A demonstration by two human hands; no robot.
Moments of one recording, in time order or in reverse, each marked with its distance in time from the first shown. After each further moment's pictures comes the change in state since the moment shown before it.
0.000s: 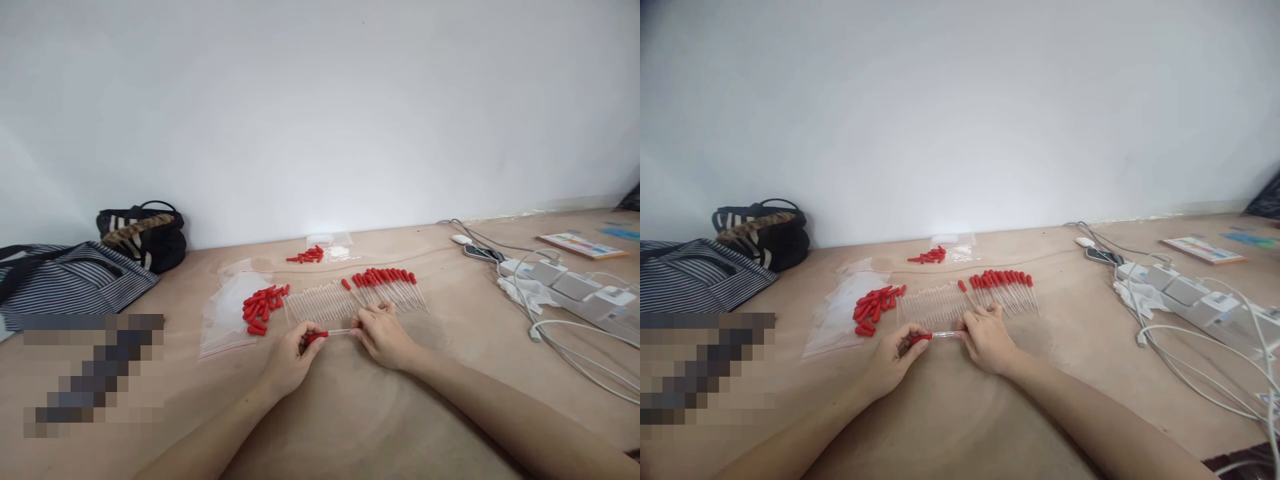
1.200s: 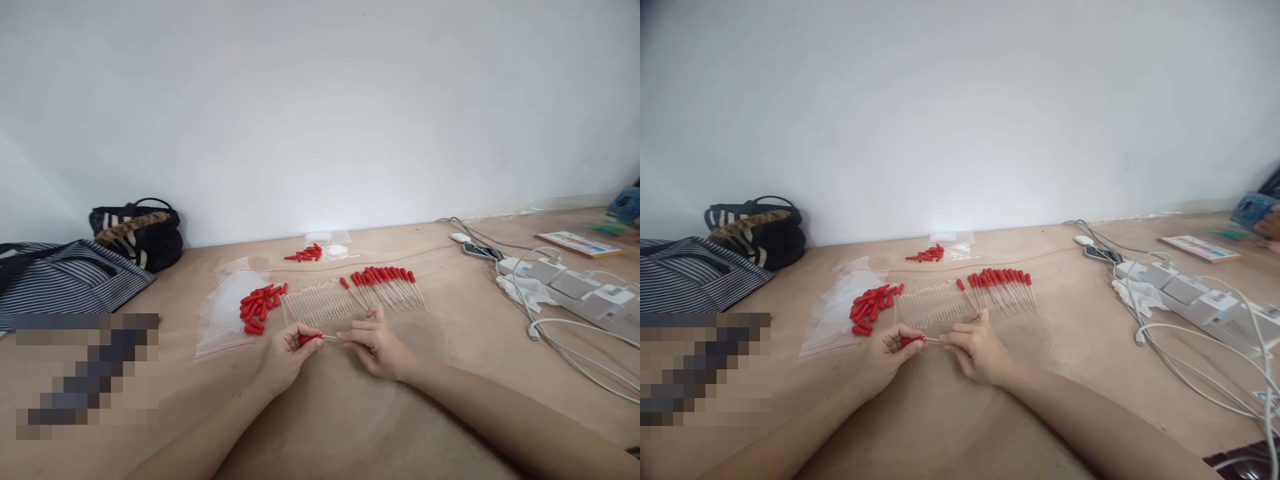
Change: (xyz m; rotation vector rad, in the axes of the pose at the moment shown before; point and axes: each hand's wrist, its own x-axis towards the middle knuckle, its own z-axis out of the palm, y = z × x) left_hand 0.002 -0.003 0.005 -0.433 0.123 -0.173; right_hand -0.007 -0.010 0.003 0.242 0.109 -0.257
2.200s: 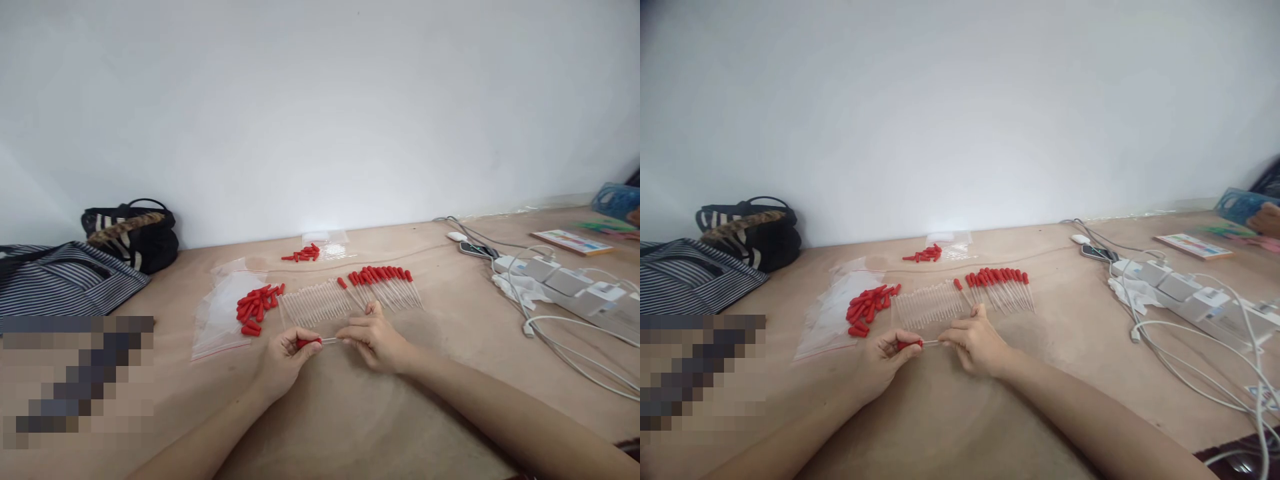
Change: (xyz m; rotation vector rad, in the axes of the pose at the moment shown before) left_hand -0.003 0.003 0.002 0.037 0.010 0.062; right_hand 0.008 0.003 -0.010 -0.063 -0.082 -0.039
